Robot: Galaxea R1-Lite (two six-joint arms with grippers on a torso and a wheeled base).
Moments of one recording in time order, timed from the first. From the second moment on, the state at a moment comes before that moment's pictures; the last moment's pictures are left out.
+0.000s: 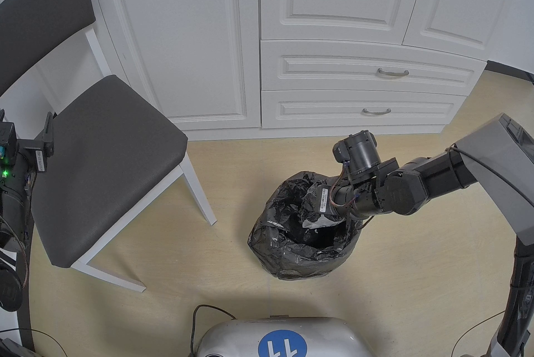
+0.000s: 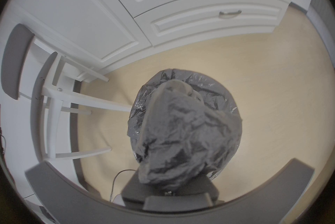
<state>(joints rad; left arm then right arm) -0.05 1.38 -0.28 -1.49 0.42 0.55 0.54 2.19 -1.34 -0.10 -0.13 0.53</state>
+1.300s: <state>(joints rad) -0.05 1.37 -0.28 -1.49 0.41 0.55 0.57 2.45 -1.46 -0.11 -0.21 0.54</state>
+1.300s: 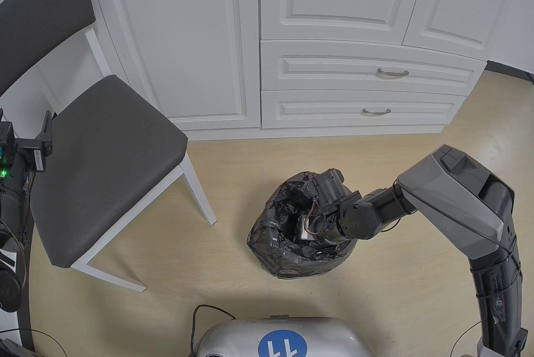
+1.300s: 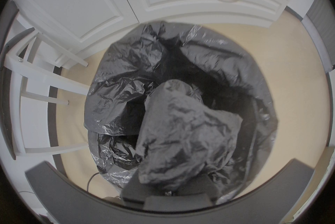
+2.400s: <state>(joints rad) -0.05 1.39 -0.28 -1.49 0.41 0.55 0.54 2.65 -1.68 -0.10 -0.17 0.63</state>
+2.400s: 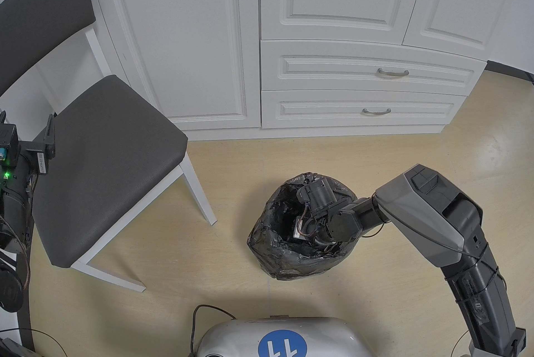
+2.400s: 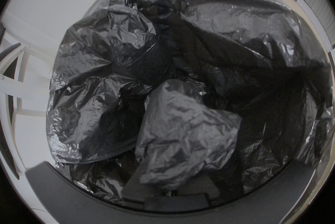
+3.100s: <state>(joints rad) -0.05 1.40 -0.27 -1.50 0.41 0.55 0.54 2.65 -1.69 -0.10 -0.18 0.65</state>
